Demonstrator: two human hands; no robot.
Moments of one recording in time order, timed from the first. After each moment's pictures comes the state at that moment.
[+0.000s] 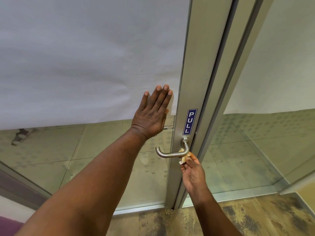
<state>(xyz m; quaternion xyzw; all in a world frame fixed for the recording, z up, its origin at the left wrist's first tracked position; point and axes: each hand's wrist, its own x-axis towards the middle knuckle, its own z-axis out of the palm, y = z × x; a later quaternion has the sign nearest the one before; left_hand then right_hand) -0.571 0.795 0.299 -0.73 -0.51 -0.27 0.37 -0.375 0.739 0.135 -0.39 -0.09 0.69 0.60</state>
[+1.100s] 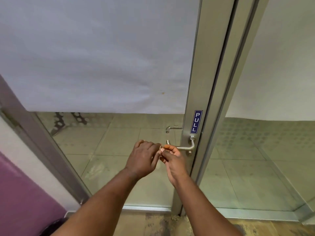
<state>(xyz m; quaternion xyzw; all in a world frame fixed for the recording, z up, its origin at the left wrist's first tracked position) -0.569 0.598 0.244 -0.72 -0.65 -0.24 0.11 -0.437 0.650 0.222 -0.32 -0.31 0.74 0.49</state>
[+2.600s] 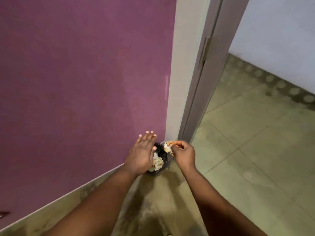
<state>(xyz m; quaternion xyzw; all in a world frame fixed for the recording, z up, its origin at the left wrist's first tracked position) -0.864 0.221 0.088 -0.29 -0.94 -0.17 0.01 -0.825 0.407 0.078 -0.28 -0.74 0.61 0.10</state>
